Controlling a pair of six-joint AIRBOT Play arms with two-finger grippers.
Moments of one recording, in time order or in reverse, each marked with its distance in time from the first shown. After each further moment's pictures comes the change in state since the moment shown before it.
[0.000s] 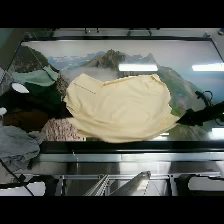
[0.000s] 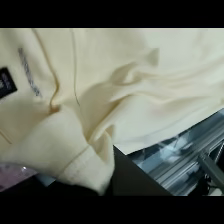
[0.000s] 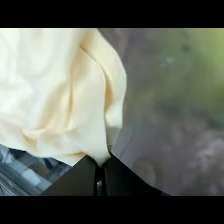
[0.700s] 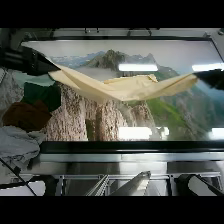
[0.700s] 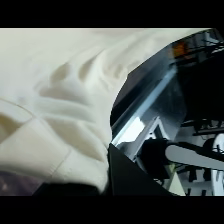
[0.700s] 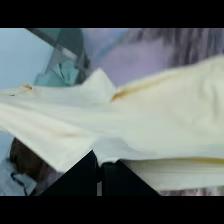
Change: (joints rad) left arm 0.080 0.027 0.608 -0.481 -0.335 0.029; right arm -0.041 0.451 0.079 0.717 -0.031 -0.163
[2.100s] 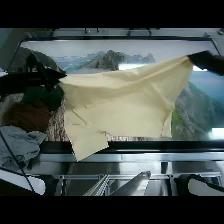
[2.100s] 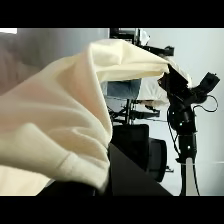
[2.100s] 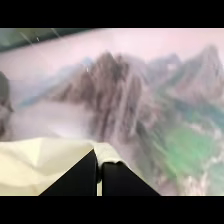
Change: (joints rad) left arm 0.064 -0.357 -0.273 -0.208 0.208 0.006; right arm 0.251 -0.278 0.129 -0.149 -0.513 -0.073
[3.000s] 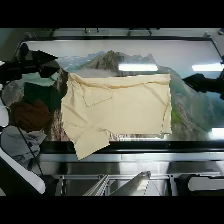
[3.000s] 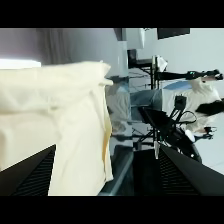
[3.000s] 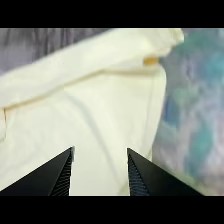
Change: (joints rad) left arm 0.077 -0.254 0.542 0.082 -0.069 -0.096; right arm -0.196 -0.193 -0.008 -0.212 0.264 0.143
